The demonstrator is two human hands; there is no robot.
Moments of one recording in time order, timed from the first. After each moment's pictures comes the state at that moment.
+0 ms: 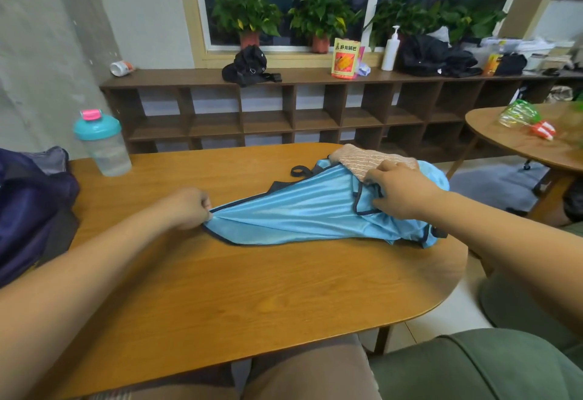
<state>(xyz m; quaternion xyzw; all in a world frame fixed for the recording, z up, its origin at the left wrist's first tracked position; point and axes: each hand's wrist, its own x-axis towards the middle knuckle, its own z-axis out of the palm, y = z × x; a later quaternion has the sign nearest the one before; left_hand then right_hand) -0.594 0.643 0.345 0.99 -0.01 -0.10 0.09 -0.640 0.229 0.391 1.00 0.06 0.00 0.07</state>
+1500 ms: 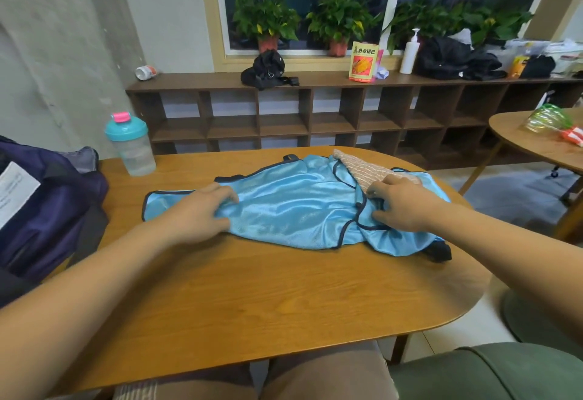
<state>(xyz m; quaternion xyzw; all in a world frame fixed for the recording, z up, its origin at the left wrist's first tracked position) -0.624 0.676 0.339 0.97 -0.16 -0.02 0.15 -0.636 0.255 0.375 1.00 0.08 -0.03 0.04</state>
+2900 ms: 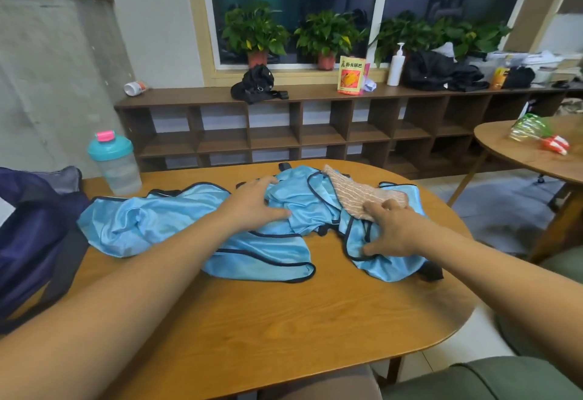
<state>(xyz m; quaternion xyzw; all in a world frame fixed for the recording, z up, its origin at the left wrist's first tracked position) -0.573 0.557 0.358 0.97 -0.13 -0.01 0.22 -0.634 0.239 0.352 0.99 -0.01 -0.10 0.00</state>
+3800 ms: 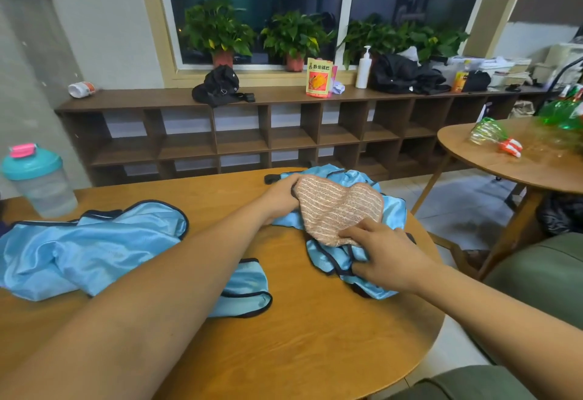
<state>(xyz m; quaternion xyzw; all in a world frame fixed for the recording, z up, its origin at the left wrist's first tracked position) -0.460 0.408 0.323 0.85 -0.20 -0.10 0.47 -0.650 0.189 0.341 1.00 0.09 -0.01 -0.04</state>
